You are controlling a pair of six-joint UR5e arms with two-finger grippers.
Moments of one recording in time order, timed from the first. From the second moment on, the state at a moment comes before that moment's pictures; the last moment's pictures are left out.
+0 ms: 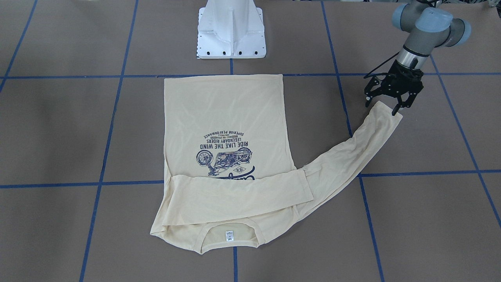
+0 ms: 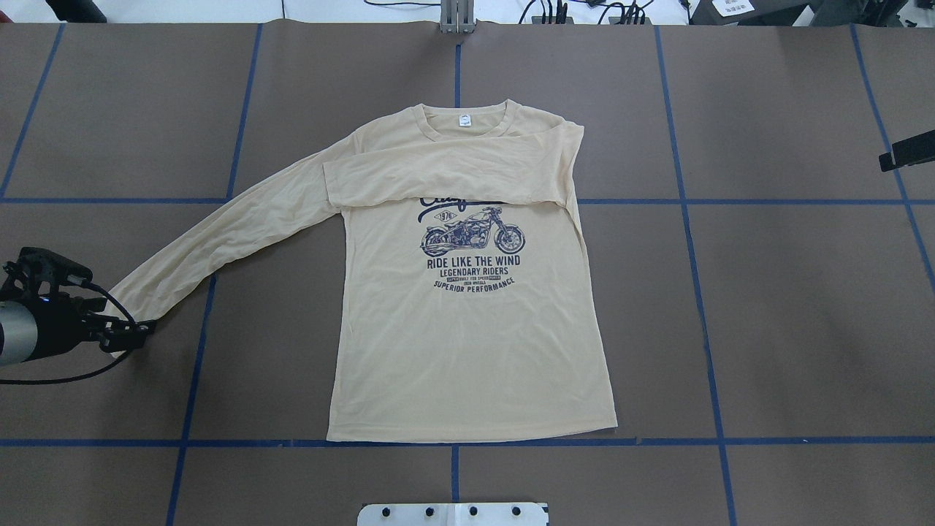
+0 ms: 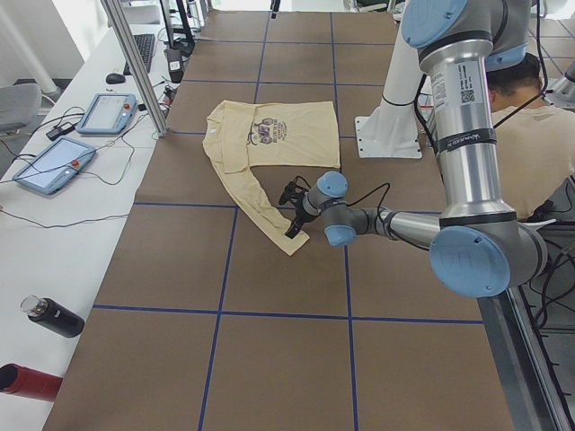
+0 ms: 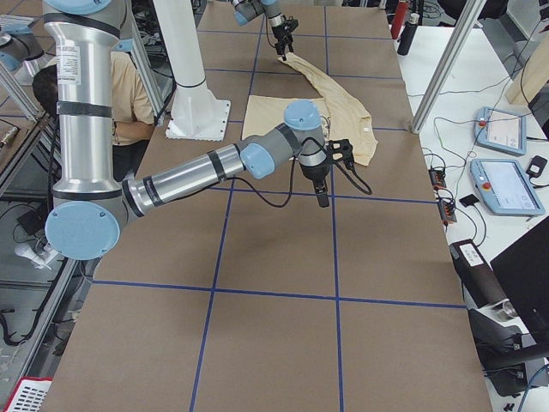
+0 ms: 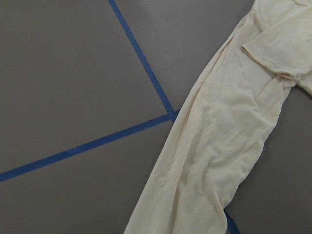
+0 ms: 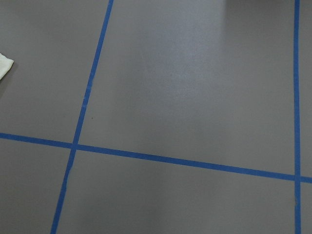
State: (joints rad) left arm -0.56 -1.32 -1.79 -2.61 -1.66 -0.82; right arm 1.27 -1.60 2.00 -1.34 2.19 0.49
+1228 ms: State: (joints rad) left arm -0.51 -1.27 -1.79 -2.61 -1.65 -0.82; right arm 1.27 -1.60 2.00 -1.34 2.19 0.49
